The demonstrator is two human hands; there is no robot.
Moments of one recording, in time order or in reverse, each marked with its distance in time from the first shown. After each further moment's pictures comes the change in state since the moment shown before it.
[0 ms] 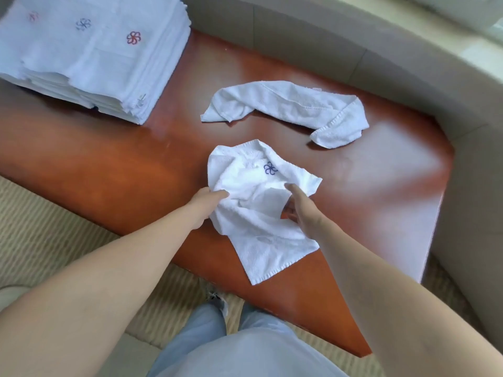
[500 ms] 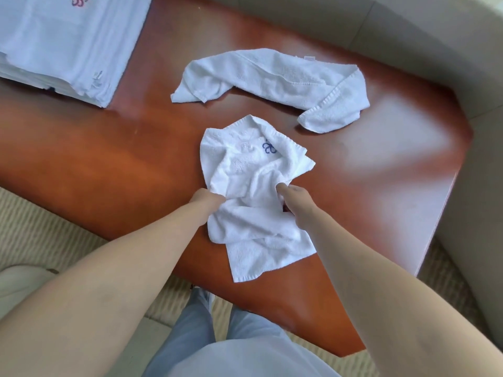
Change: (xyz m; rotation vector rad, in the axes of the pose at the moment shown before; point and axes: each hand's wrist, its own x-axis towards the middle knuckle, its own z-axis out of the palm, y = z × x) left_hand 0.056 0.011 0.085 0.266 0.196 -0.239; right_hand 0.063 0.011 -0.050 -0.064 0.115 0.141
